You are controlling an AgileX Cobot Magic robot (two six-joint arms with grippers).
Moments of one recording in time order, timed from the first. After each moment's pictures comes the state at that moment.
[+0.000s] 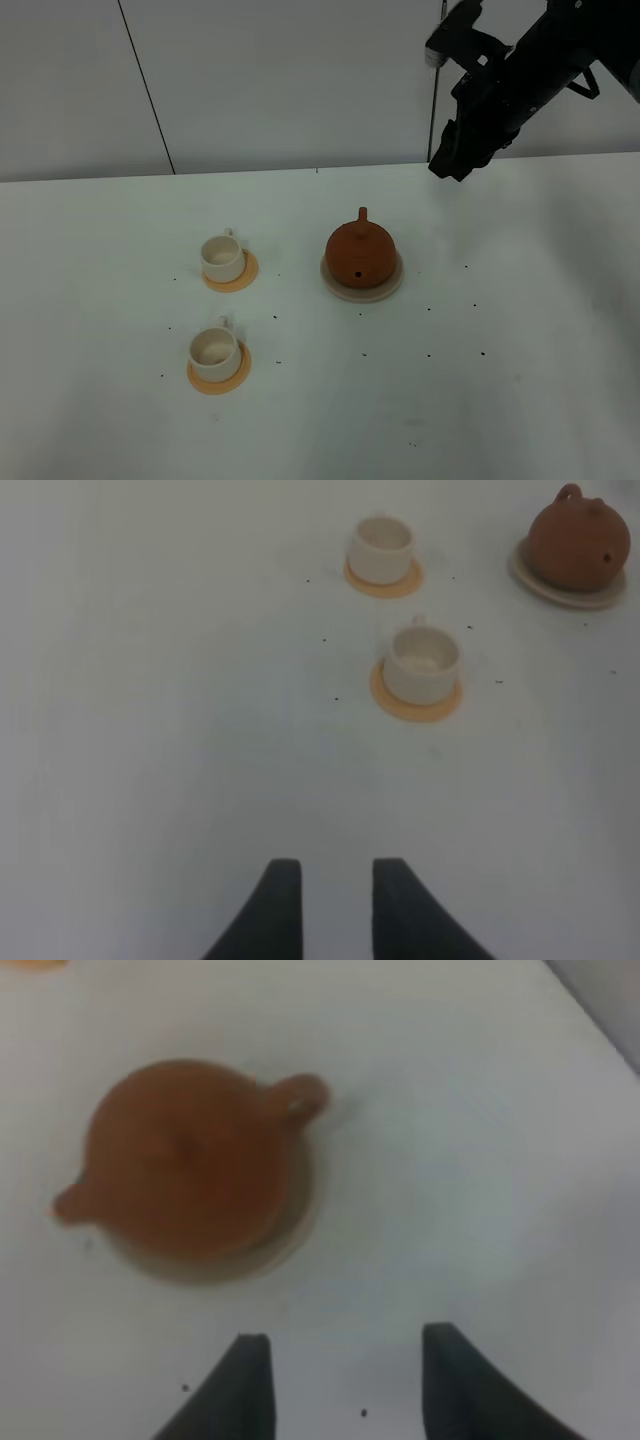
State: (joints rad) left arm 0.01 -0.01 -0.51 -0.07 1.04 0.05; right arm 0.25 2.27 -2.26 0.41 1.21 -1.04
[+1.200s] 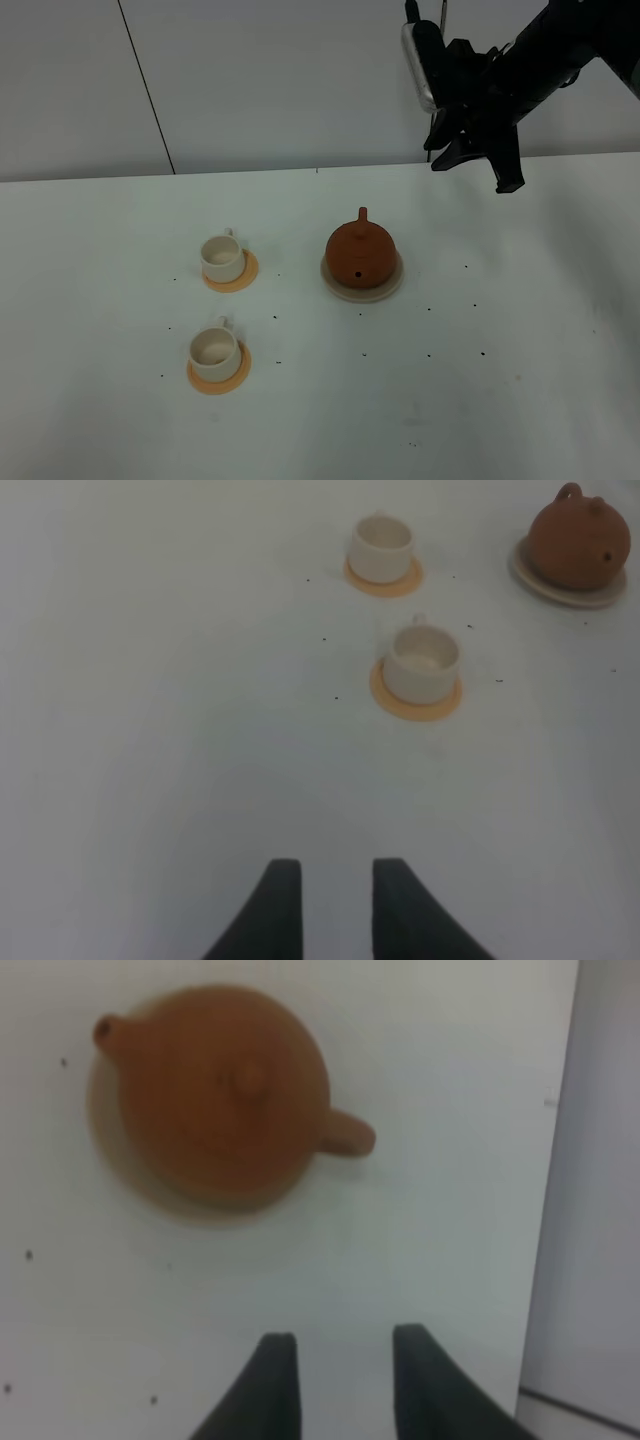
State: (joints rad) left arm 0.01 -0.01 -0.51 -0.07 1.04 0.05; right arm 0.24 2.27 -2.27 0.45 1.21 -1.80
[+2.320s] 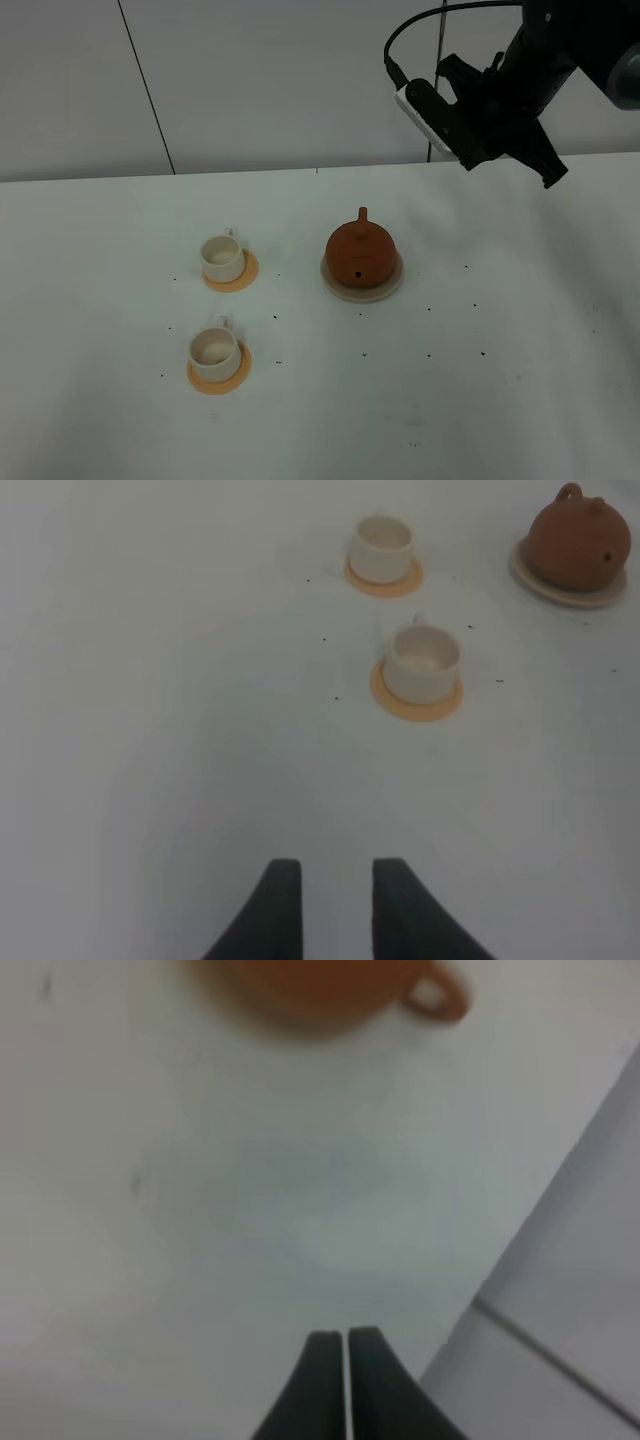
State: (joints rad) left arm 0.01 -0.01 -0.51 -0.07 1.04 0.05; right arm 0.30 2.27 -2.27 0.09 1.21 -2.04
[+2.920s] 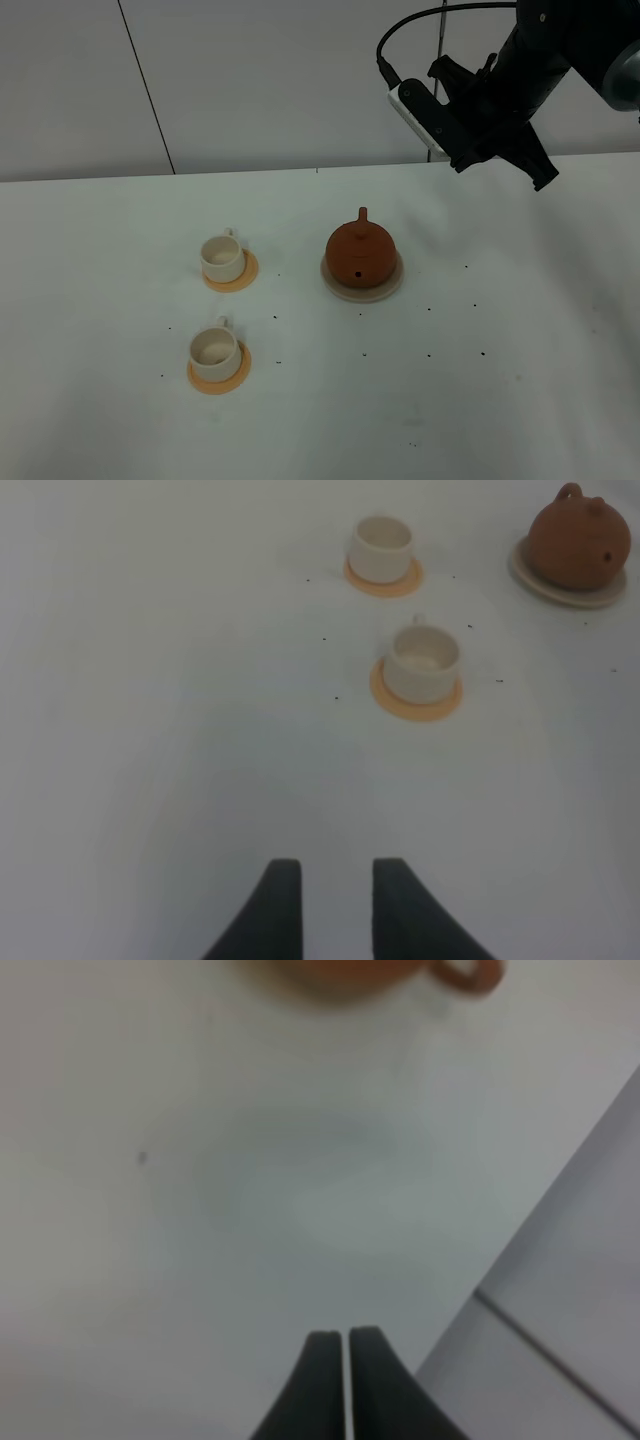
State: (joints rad) left arm 0.01 -0.01 -0.51 -0.07 1.04 0.05; right arm 0.31 2.27 -2.27 0.16 1.21 -2.04
